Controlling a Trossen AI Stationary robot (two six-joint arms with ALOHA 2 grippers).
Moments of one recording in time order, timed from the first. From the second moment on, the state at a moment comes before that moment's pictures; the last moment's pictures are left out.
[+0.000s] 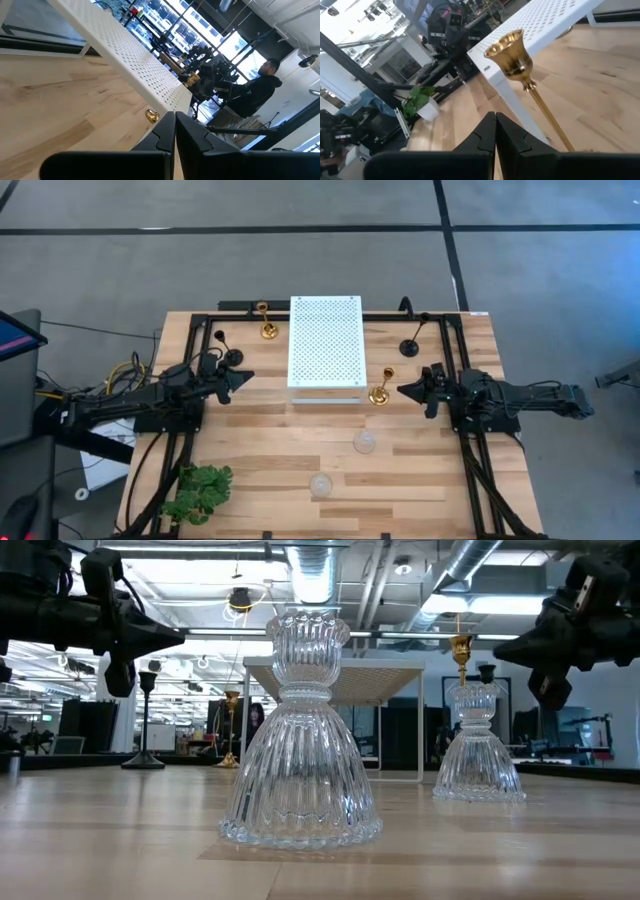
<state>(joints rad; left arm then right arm) 0.21 0.01 0.01 0.17 -0.08 -0.69 -0.05 0.13 0.02 0.00 0.08 0.63</state>
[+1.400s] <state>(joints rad) 0.20 0.52 0.38 0.25 -0.06 -0.37 -0.05 0.30 0.54 -0.54 0.51 0.47</state>
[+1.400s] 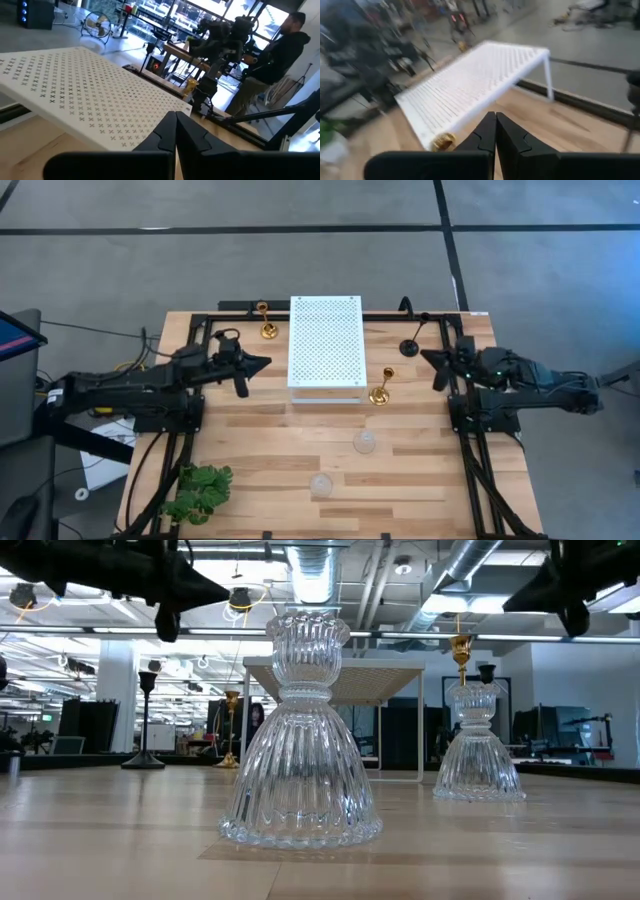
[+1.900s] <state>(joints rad) 0.13 0.53 0.44 0.26 -0.04 -0.37 -0.05 0.51 0.58 -0.76 0.72 0.52</state>
